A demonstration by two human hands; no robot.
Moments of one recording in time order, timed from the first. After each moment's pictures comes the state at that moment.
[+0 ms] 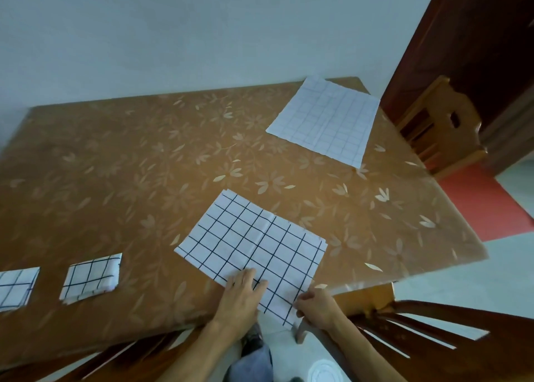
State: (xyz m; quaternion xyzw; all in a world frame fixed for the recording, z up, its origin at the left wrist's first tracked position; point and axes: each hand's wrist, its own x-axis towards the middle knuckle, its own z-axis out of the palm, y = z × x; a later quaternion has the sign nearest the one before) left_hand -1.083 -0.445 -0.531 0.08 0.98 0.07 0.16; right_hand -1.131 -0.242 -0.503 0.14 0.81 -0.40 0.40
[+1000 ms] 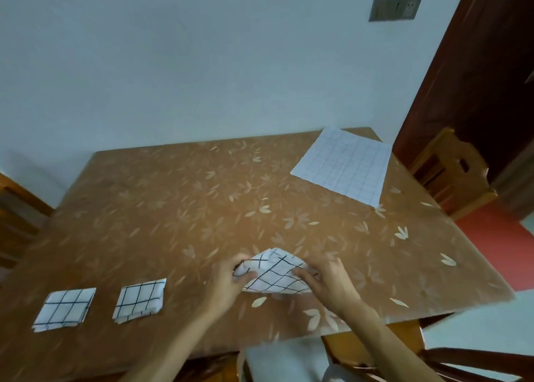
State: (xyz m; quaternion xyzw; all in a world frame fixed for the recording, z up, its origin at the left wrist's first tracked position) left_hand -1.100 -0.546 -0.406 -0.08 0.89 0.44 -0.07; right_hand -1.173 -0.299 -0.410 -0.27 0.89 -0.35 -0.01
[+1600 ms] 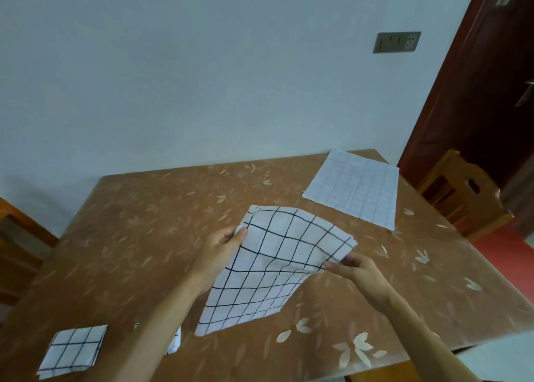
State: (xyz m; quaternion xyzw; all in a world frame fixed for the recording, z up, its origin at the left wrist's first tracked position) left_hand -1.162 -0.637 -0.321 -0.06 0.75 0.65 -0.03; right_hand -1.211 -0.320 -0.353 -0.05 0.78 -0.61 0.17
